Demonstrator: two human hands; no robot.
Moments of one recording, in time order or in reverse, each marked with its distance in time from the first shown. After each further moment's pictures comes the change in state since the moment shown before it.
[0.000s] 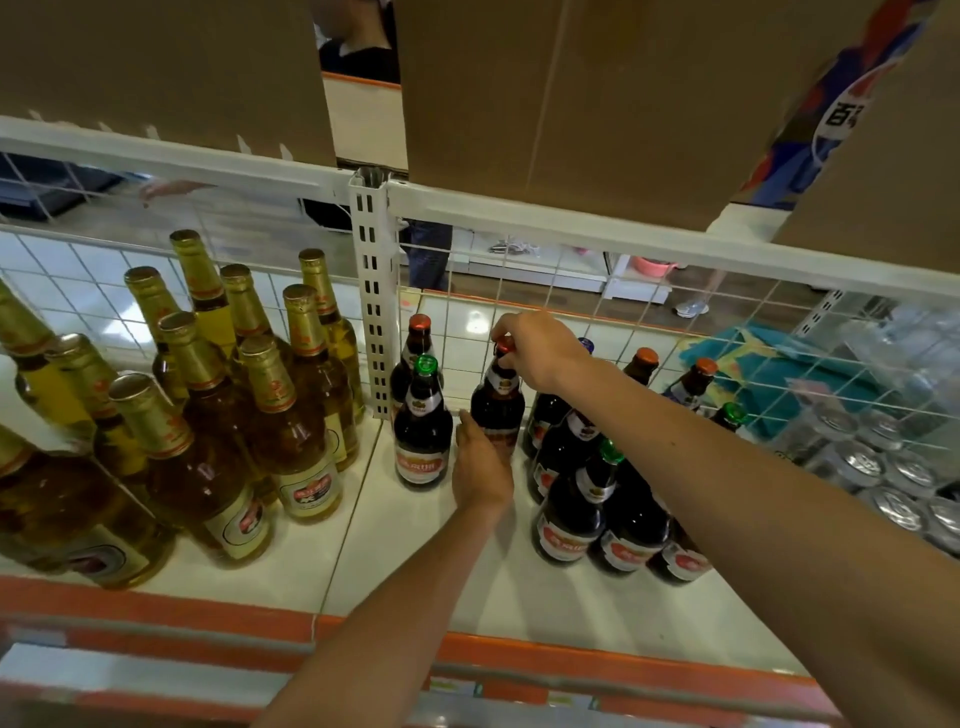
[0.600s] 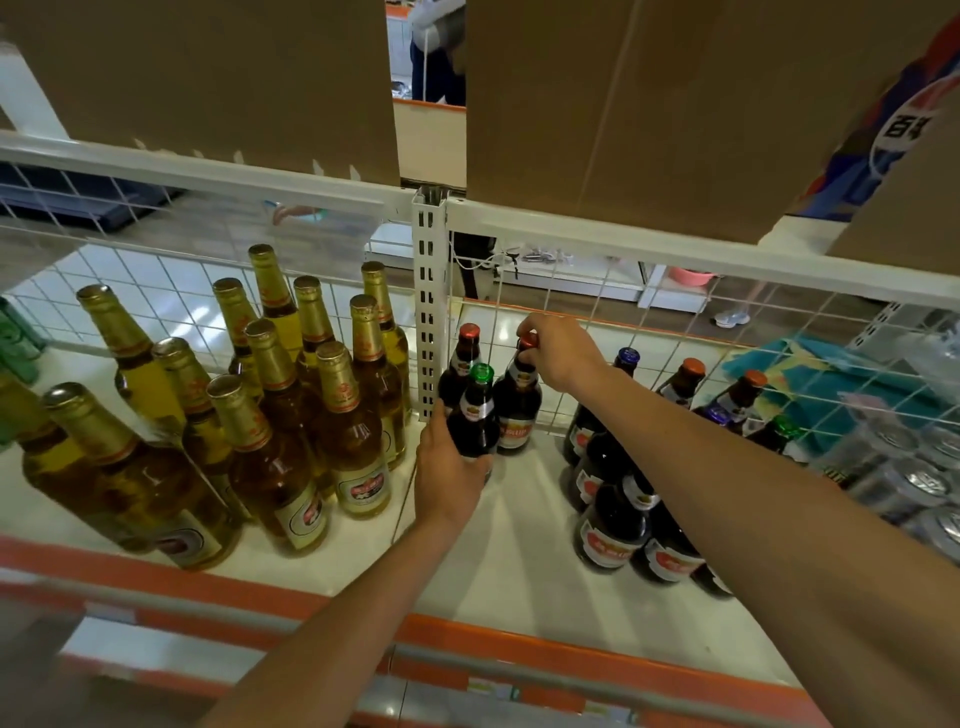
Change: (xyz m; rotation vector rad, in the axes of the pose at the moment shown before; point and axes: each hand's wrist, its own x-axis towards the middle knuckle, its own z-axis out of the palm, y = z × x) left_hand -0.014 -0.020 -0.108 -0.070 0.085 0.141; right_hand 0.021 -0.022 0.017 0.126 0.085 0.071
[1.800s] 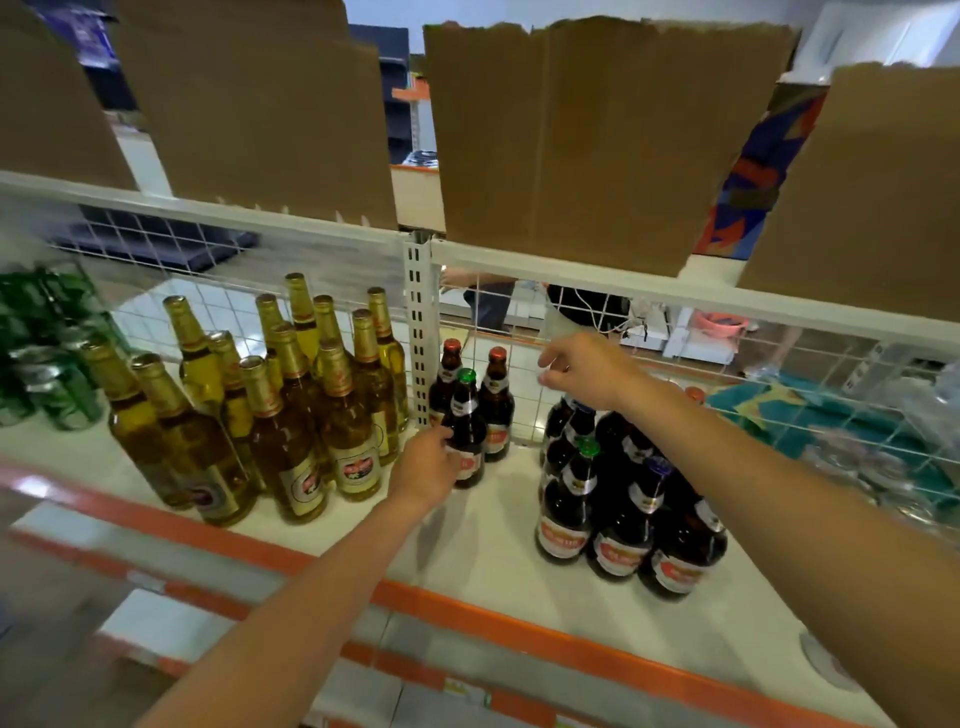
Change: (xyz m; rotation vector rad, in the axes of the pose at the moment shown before) left_hand -0.046 0.057 -0.015 0.360 -0.087 0.015; right_hand -0.106 0.043 -0.103 0.023 -0.104 -0.225
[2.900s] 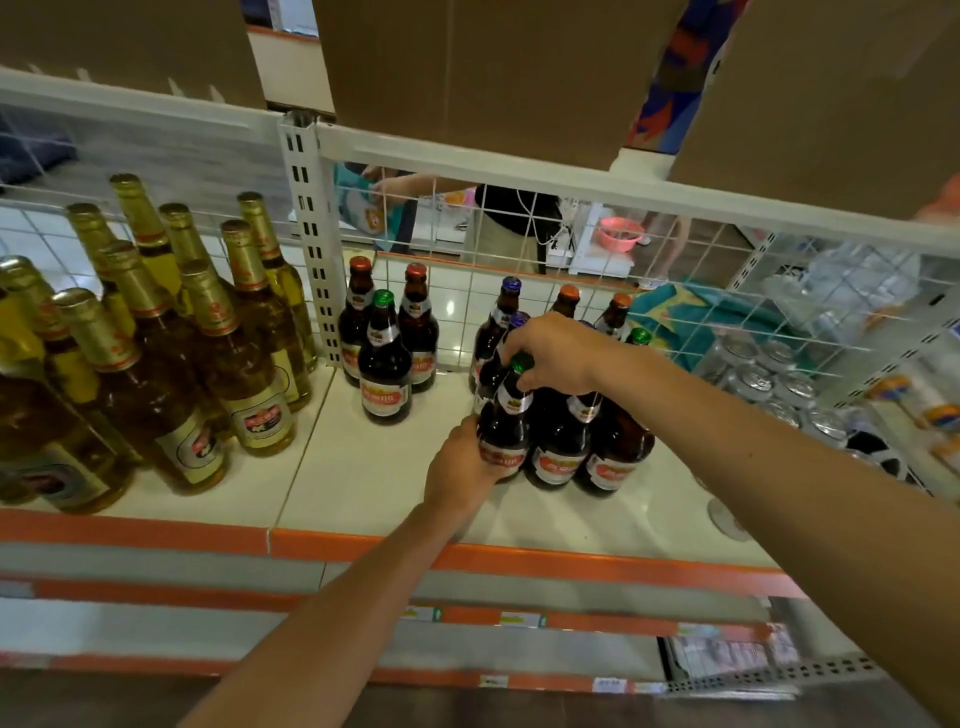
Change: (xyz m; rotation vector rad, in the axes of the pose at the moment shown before) left_hand -0.049 0.006 0.131 -0.201 -0.248 0.166; right_hand -0.046 0.024 0.037 -0.248 -0.243 0.035
